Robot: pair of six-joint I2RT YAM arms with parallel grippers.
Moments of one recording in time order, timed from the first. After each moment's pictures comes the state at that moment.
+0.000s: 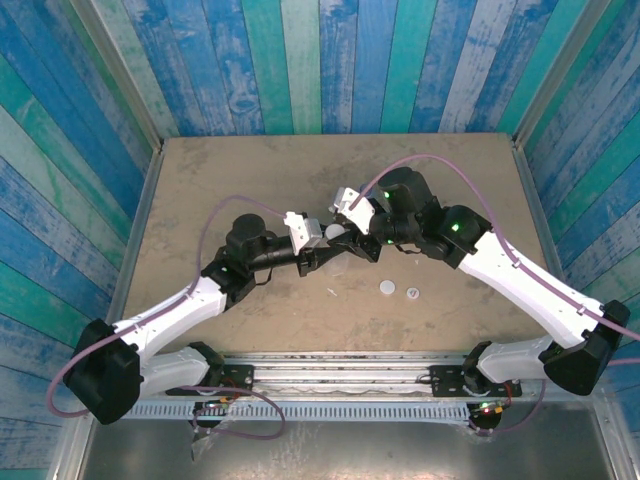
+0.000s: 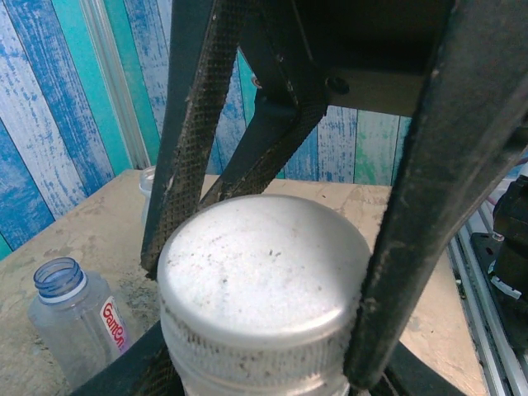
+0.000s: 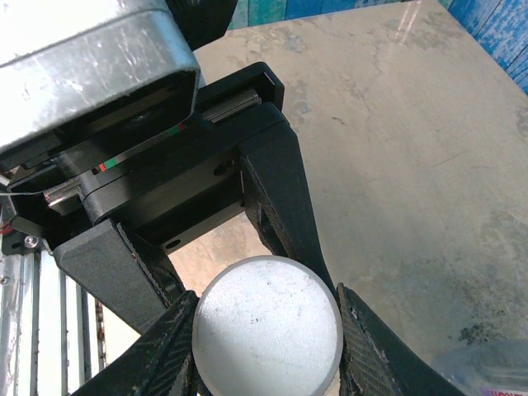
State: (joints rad) left arm -0.64 1.12 0.61 0.43 0.64 0.15; right arm 0.81 1.31 1.34 -0.67 -0.33 -0.30
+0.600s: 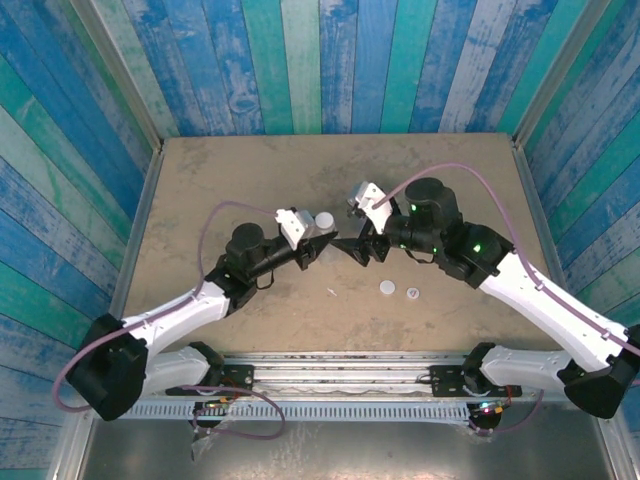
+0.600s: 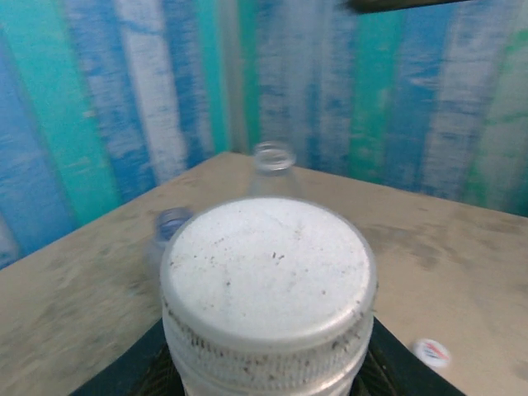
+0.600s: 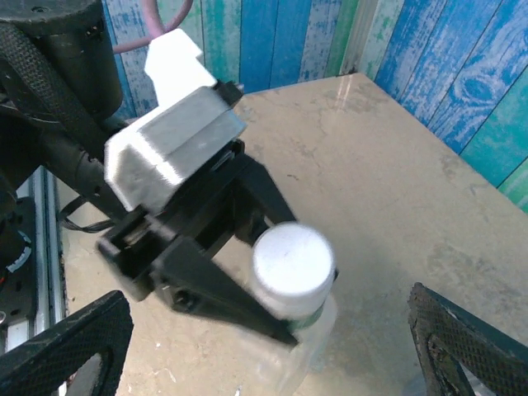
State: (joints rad) left arm -0.63 1.17 0.51 0.62 0.30 0.05; right arm 0.80 1.14 1.18 -0.44 -0.26 -0.19
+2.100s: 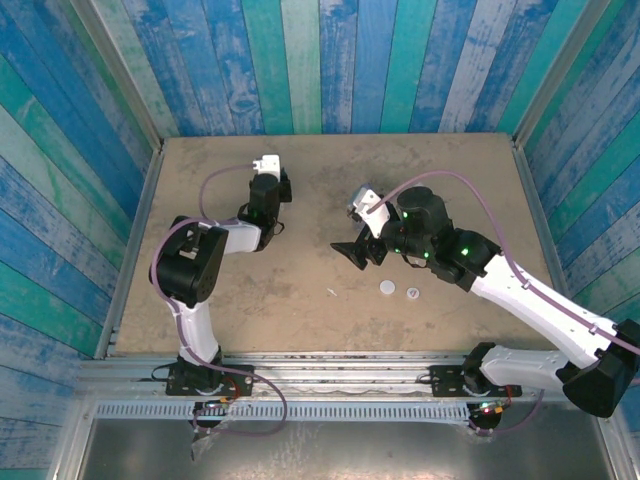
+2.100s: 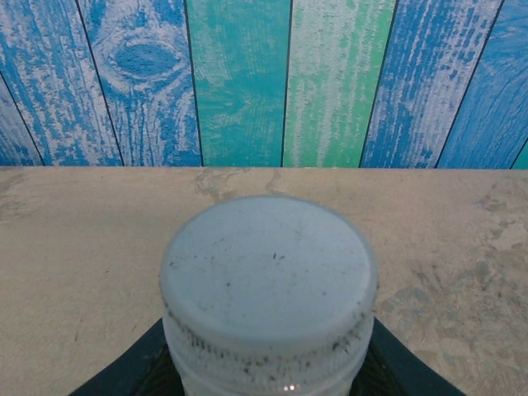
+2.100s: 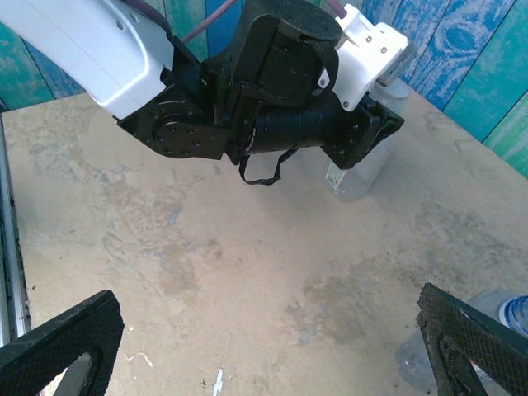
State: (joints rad) left arm -0.36 1.89 0.94 0.72 -0.33 -0.11; right arm 0.79 1.16 1.08 -0.38 -0.19 -0.17
